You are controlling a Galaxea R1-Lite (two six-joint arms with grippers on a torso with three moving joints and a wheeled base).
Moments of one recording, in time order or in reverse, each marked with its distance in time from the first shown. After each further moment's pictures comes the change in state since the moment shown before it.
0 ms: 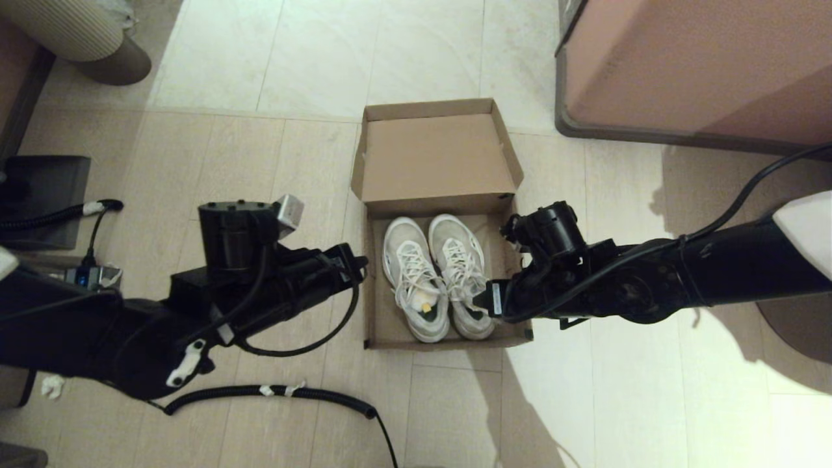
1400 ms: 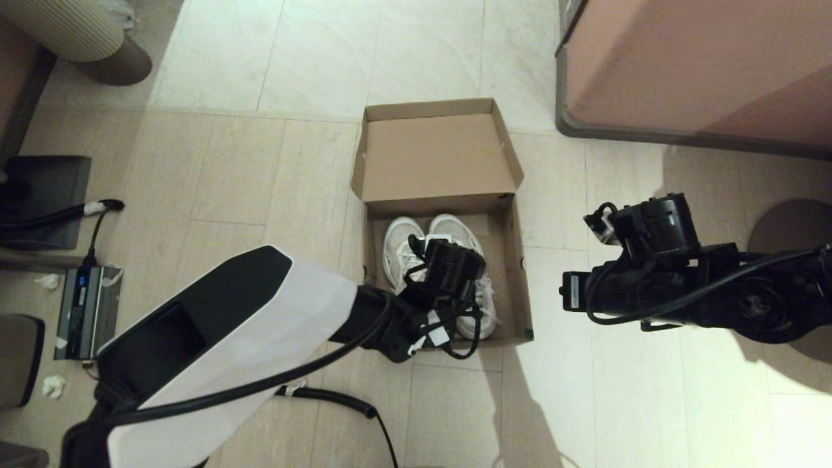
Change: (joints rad) left arm -0.296 0.590 -0.751 0.385 0.567 0.201; right arm -0.179 -0.219 0.289 -0.156 0.003 -0.066
